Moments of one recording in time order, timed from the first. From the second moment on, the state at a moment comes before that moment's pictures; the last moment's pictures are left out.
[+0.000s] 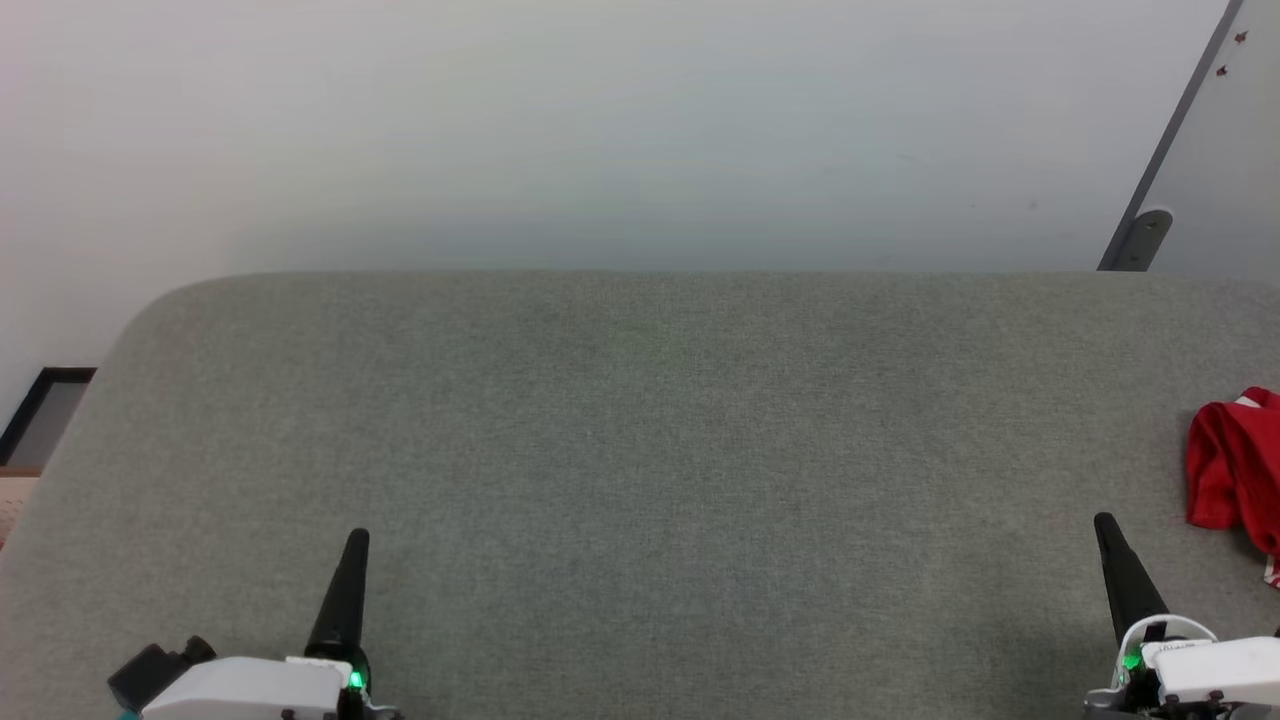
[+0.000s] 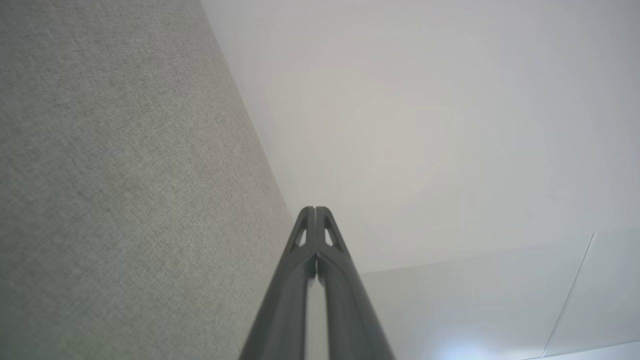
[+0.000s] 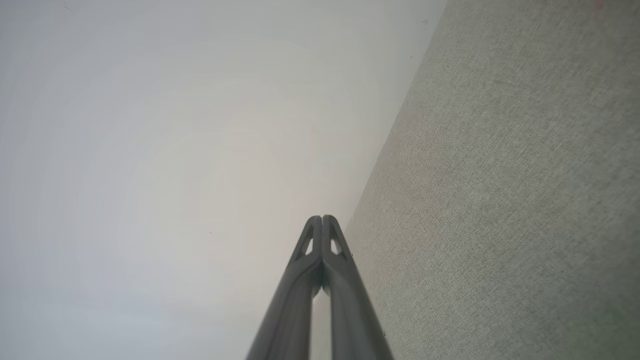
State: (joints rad) left arm -0.04 0.07 0.08 0.21 -1.38 -0.13 0.03; right arm -0.04 -0.06 -0.12 0.20 1.37 0.13 0.07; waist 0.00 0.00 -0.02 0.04
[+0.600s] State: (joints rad) left arm -0.07 0.07 0.09 0.23 -1.51 -0.13 0.07; right arm -0.07 -0.05 -0.12 0.22 1.50 0.13 0.09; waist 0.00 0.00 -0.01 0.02
